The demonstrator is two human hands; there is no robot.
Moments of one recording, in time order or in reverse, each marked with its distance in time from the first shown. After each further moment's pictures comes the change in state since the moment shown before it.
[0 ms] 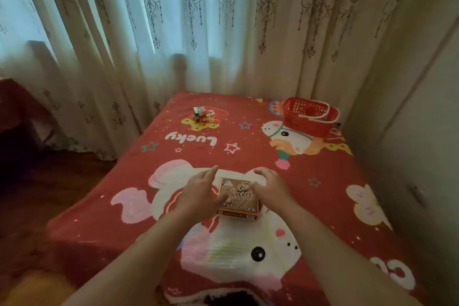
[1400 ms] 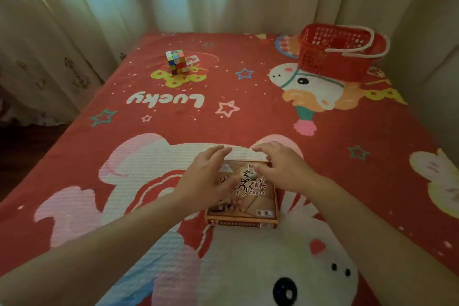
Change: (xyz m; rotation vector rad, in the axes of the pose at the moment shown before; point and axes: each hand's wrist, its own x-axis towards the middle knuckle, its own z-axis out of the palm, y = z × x) left_hand 0.162 -0.068 0.121 -0.041 -0.068 0.178; right_hand 0.158 0.113 0.046 -0.256 -0.239 -0.139
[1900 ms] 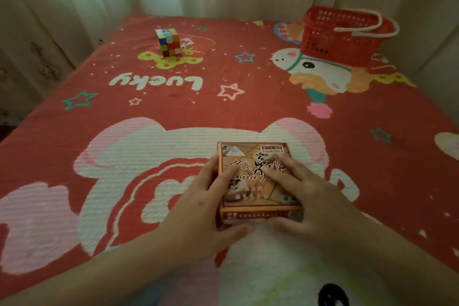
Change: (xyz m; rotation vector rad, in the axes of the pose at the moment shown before) left_hand -0.057 -0.056 0.039 -0.011 -0.137 0.147; right_hand -0.067 0.001 0.066 -0.197 -0.003 -0.118
